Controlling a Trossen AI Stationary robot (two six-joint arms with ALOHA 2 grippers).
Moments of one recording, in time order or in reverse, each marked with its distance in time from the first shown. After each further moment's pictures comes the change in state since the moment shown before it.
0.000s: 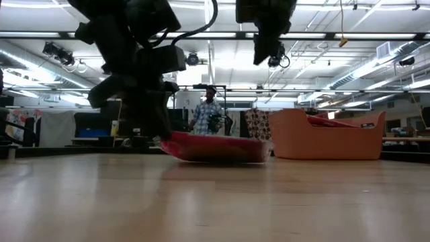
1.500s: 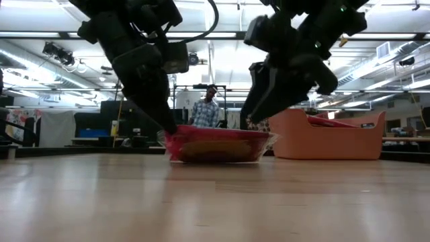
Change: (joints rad) left arm 0.000 -0.004 0.011 0.045 0.089 -0.488; right arm 0.336 -0.001 -0.653 0.923 0.431 -0.224
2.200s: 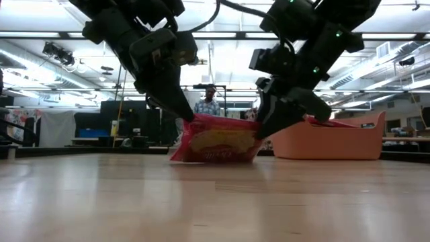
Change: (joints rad) left arm 0.000 0.000 0.000 0.131 0.001 -0.042; right arm -0.085 0.000 -0.089 0.038 0.068 -0.063
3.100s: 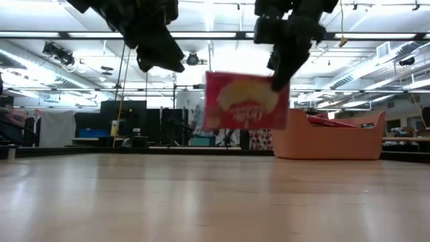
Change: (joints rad) left arm 0.036 -0.287 0.001 -0.138 0.014 0.033; right arm -0.254 -0.148 0.355 -0.706 -0.398 0.122
